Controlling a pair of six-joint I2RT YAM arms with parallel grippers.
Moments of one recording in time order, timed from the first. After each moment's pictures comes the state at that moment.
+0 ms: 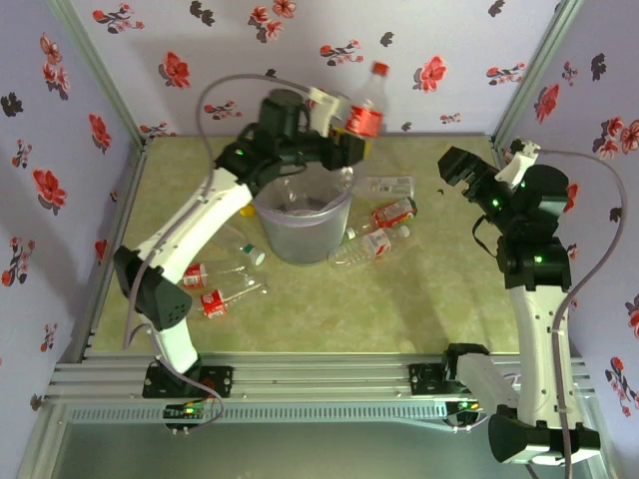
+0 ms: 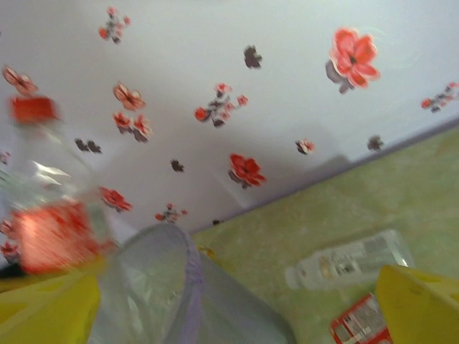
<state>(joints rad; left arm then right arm) -0.68 1.77 1.95 -0.47 0.44 -0.28 -0.04 0.90 1.19 -0.48 -0.37 0.60</state>
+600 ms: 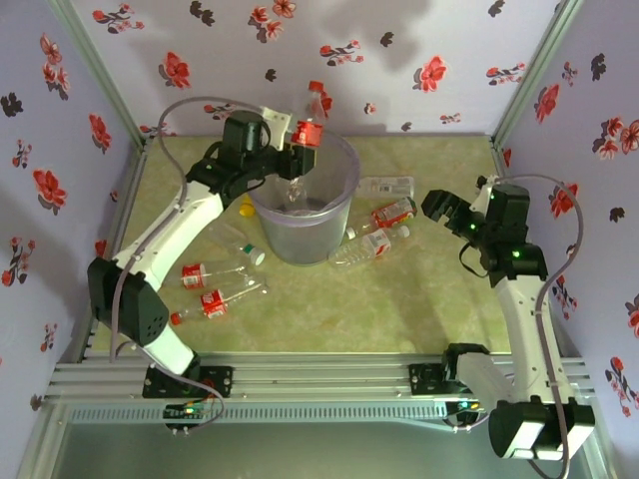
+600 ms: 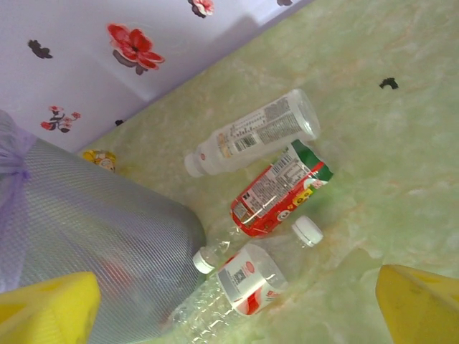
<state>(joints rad) -0.52 1.62 1.55 -0.40 0.28 -0.21 -0.04 0.93 0.96 -0.61 -0.34 0.50</state>
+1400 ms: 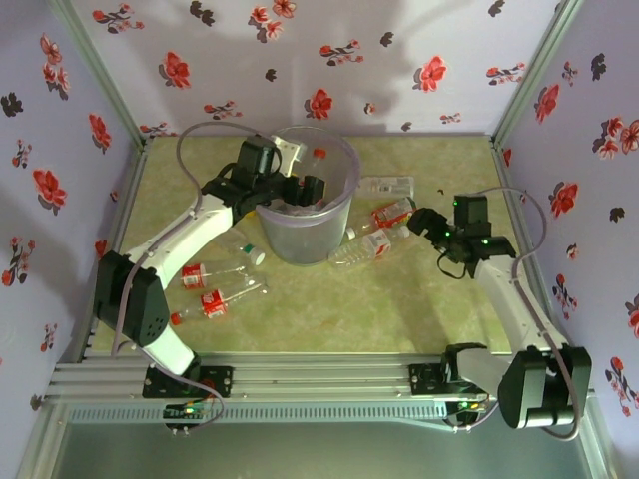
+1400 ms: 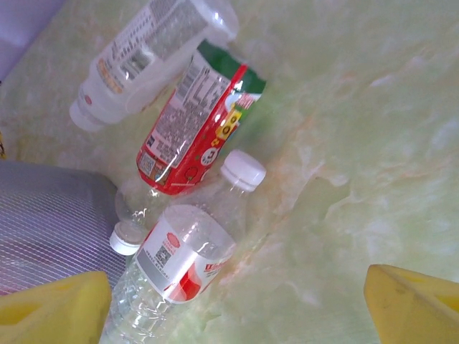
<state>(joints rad) -0.56 1.62 1.38 -0.35 0.26 -0.19 0.11 1.12 0.81 -0.54 -0.17 0.68</state>
